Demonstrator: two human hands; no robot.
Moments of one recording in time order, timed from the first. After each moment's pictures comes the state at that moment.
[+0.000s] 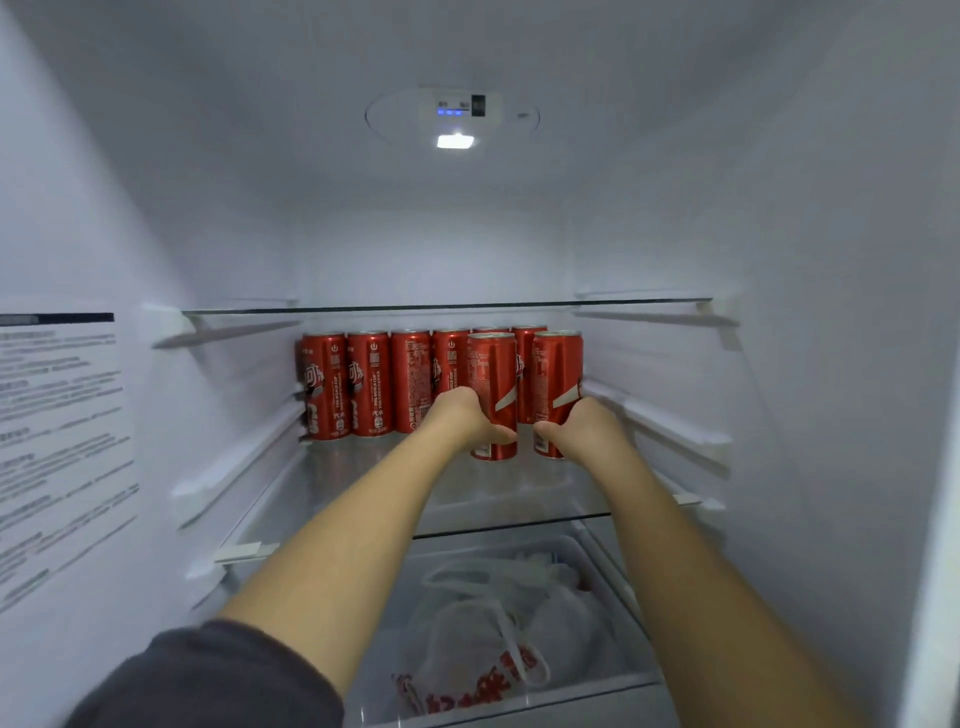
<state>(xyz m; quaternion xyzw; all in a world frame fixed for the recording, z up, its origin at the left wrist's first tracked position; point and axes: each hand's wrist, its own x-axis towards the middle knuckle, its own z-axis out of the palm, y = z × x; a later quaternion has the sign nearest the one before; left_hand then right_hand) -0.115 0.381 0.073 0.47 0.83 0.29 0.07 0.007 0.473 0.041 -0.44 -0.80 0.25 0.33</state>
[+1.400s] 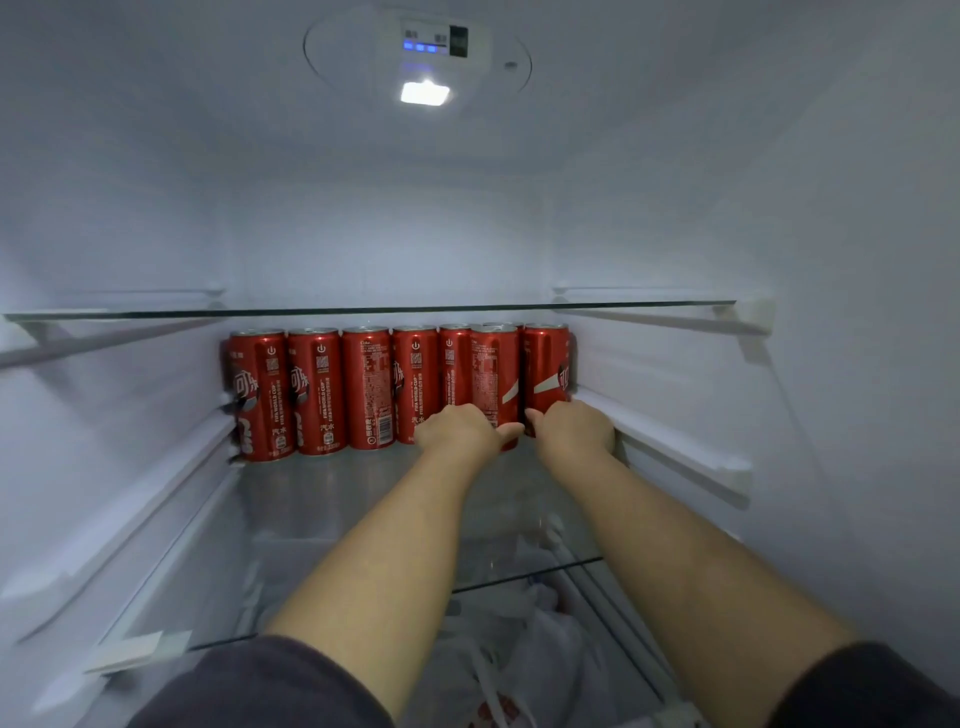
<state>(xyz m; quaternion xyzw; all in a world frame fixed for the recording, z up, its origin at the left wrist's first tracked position) -0.124 0.460 0.051 0.45 0.88 0.17 -0.03 -0.029 0.519 0.044 -0.60 -0.77 0.00 0.20</state>
